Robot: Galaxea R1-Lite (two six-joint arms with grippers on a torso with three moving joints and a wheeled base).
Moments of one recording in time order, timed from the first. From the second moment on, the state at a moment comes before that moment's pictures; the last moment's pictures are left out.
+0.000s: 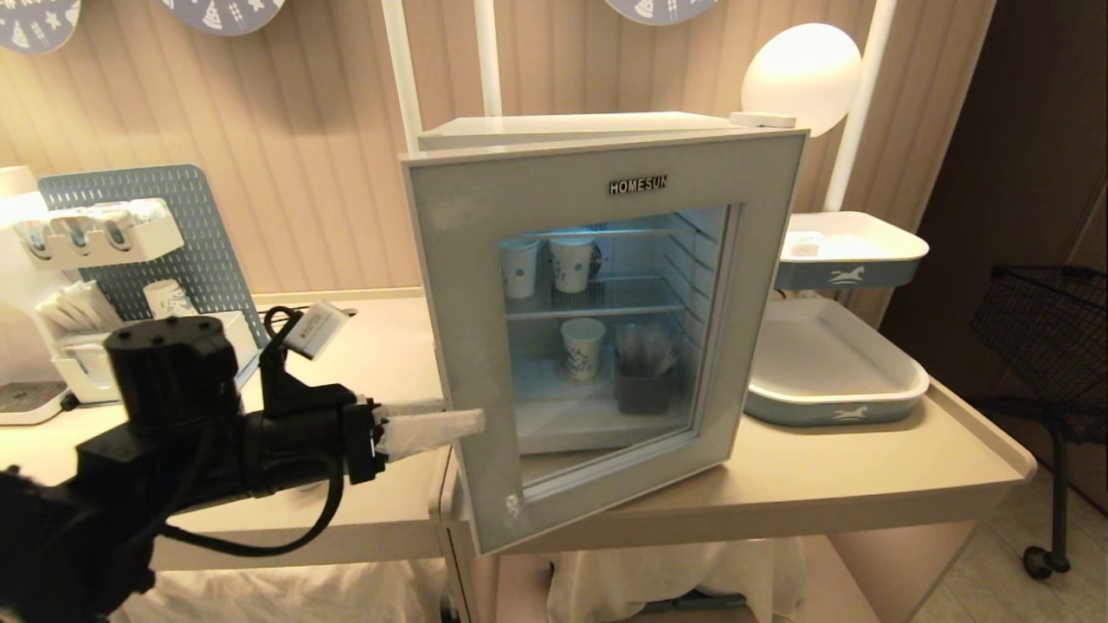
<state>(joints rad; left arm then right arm) -0.26 1.64 -0.51 -0.97 -0.87 -0.39 0.00 0.00 -0.02 0.06 0.00 -0.01</state>
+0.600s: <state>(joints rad) -0.29 0.97 -0.32 -0.52 -0.84 -0.39 0.00 0.00 -0.02 0.06 0.00 -0.01</state>
